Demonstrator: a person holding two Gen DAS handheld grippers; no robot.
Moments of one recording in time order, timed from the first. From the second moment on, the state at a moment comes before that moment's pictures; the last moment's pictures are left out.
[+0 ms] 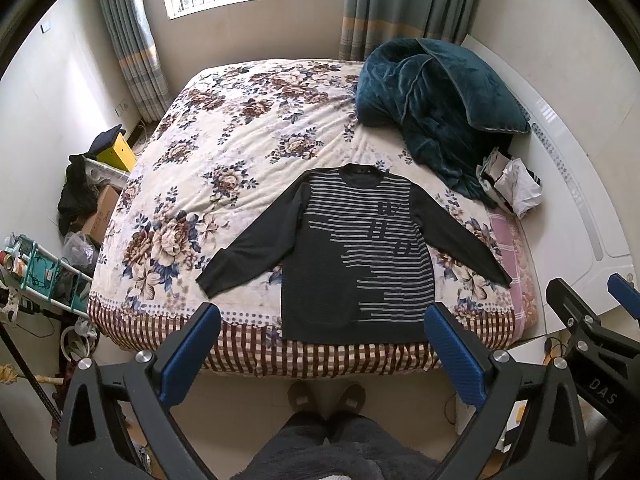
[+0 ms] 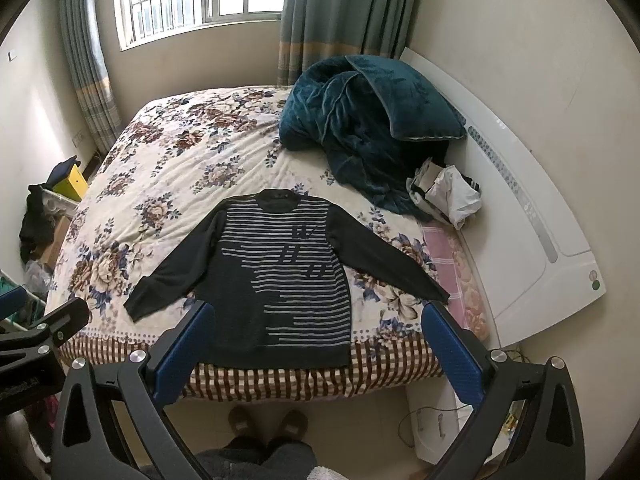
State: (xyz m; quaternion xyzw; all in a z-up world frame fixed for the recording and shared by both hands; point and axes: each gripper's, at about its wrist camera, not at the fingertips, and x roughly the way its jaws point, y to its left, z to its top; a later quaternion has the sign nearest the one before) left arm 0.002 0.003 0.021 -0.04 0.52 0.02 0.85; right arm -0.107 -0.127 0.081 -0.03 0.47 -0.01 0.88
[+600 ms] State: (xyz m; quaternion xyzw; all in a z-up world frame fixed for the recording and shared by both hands) left arm 0.002 -0.003 0.028 -0.04 0.51 0.02 0.86; right arm -0.109 -0.120 0.098 -0.04 0.47 -0.01 0.88
